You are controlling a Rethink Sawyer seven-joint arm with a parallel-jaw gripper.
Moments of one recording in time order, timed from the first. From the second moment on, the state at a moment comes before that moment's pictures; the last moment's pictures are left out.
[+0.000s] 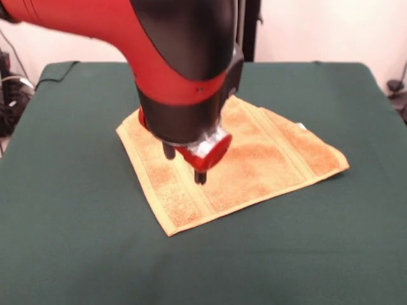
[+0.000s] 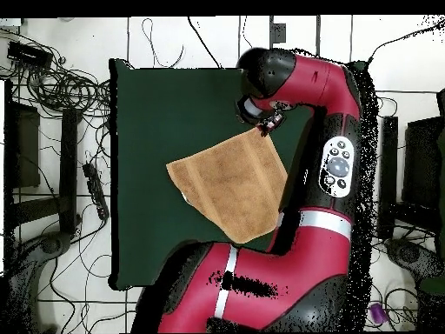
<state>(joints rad) -0.18 -0.12 -0.15 0.61 0.06 1.39 2.26</state>
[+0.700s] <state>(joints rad) -0.18 -0.26 -0.15 0.85 0.05 1.27 2.26</state>
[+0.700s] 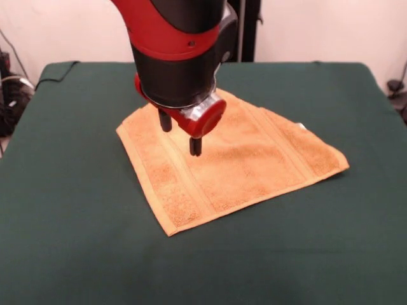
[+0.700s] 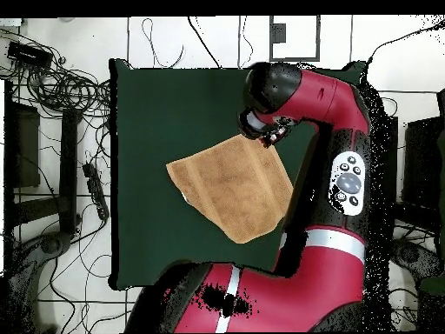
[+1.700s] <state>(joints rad) -0.20 -0.28 -0.15 0.96 0.04 1.09 2.26</state>
